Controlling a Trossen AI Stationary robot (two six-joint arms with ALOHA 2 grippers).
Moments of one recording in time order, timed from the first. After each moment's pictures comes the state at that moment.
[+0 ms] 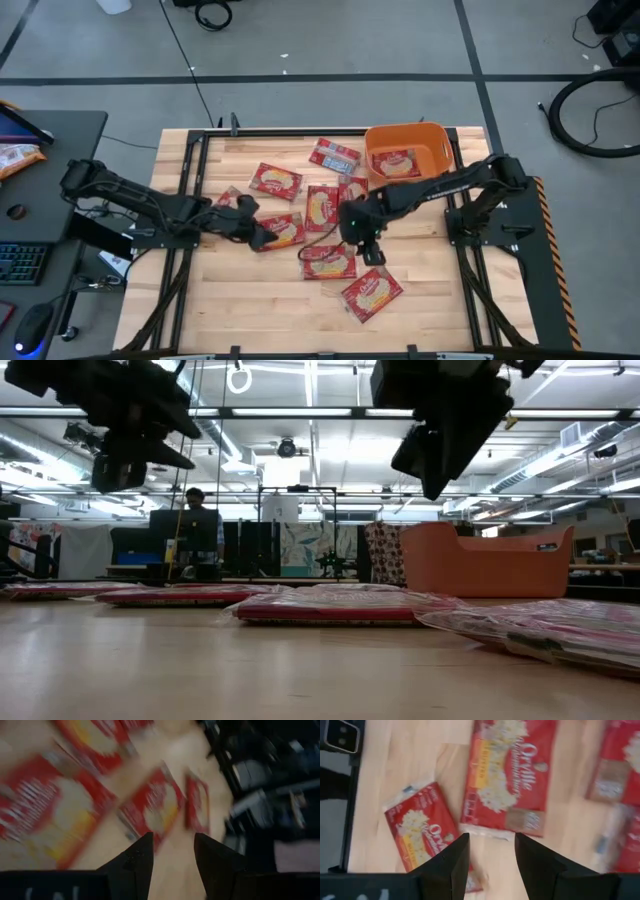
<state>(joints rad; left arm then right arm) -0.28 0.99 0.52 -0.06 -0.16 -1.16 0.14 1.67 1.26 -0.78 -0.28 0.06</state>
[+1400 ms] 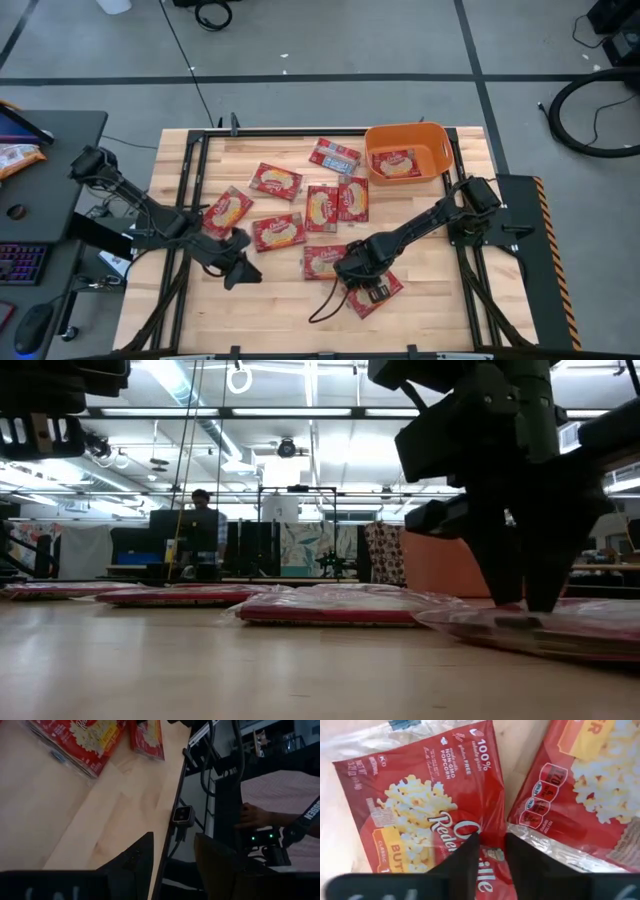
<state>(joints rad) -0.61 0.99 0.52 0.01 -0.16 -1.22 0.37 1.96 1.26 -0.73 -0.11 0.02</state>
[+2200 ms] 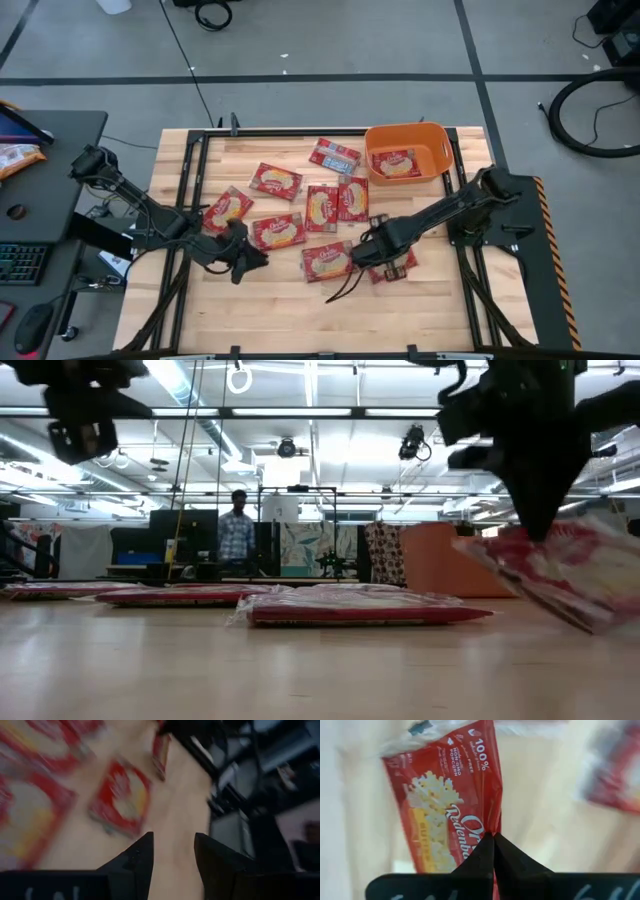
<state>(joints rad) -0.62 0.99 0.52 0.01 -0.50 -1.05 0.35 1.75 1.26 -1.15 0.13 0.18</state>
